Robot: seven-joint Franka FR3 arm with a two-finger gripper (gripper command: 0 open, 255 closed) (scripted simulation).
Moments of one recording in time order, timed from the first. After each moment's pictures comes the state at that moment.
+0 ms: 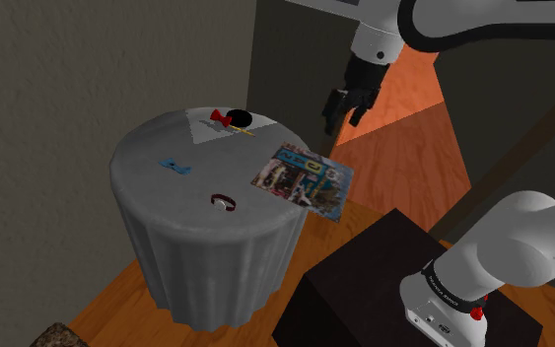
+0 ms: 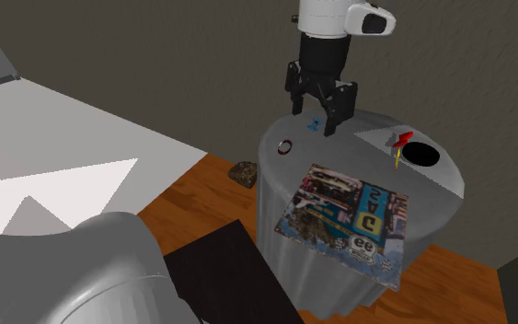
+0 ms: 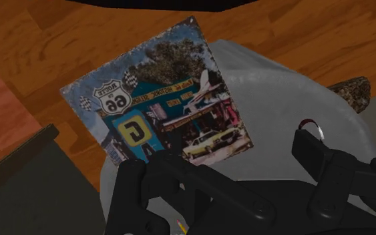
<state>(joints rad) 0.05 -0.52 0.25 -2.31 0.11 1.83 0.22</state>
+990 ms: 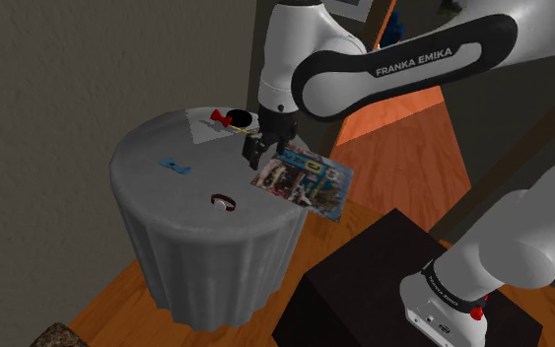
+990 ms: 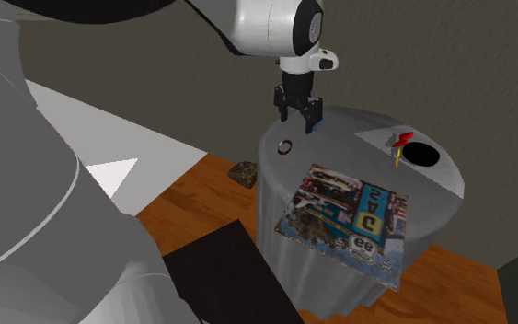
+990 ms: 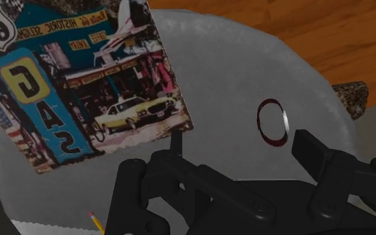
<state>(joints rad) 0.10 -0.03 0.46 -2.14 -0.06 2.14 0.43</state>
